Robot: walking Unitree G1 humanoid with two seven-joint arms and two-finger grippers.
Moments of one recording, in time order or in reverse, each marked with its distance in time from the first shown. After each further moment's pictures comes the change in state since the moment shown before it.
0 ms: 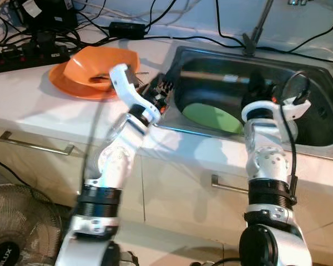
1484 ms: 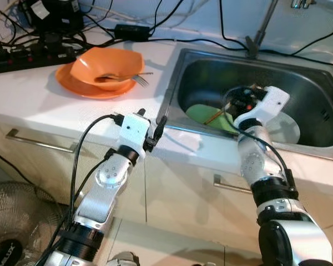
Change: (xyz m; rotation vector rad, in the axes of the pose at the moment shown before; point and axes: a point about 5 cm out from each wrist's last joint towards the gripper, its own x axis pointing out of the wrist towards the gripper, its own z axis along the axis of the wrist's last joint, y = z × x) left arm -0.059 0.040 -0.054 0.780 0.141 0.148; right arm 0.002 -0.035 -0.014 -1.046 0.144 0.016
